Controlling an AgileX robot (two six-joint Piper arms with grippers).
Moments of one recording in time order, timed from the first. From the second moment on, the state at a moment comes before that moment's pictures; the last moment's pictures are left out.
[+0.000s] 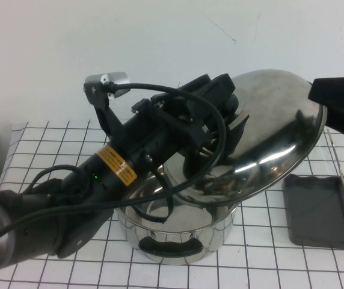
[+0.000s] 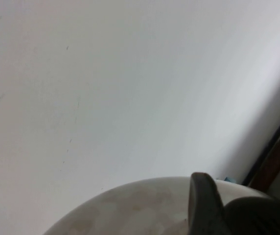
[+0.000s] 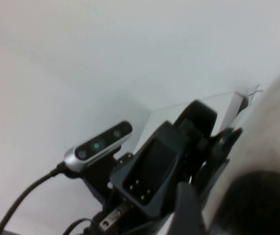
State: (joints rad) right arm -0.04 1.27 -0.79 1.70 1.09 -0.99; left arm -0.67 1.60 -0.80 0.32 -1.09 -0.92
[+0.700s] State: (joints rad) right arm 0.03 1.27 -0.80 1.72 1.13 -1.10; left arm -0.66 1.61 -0.88 0.52 -1.04 -0.86
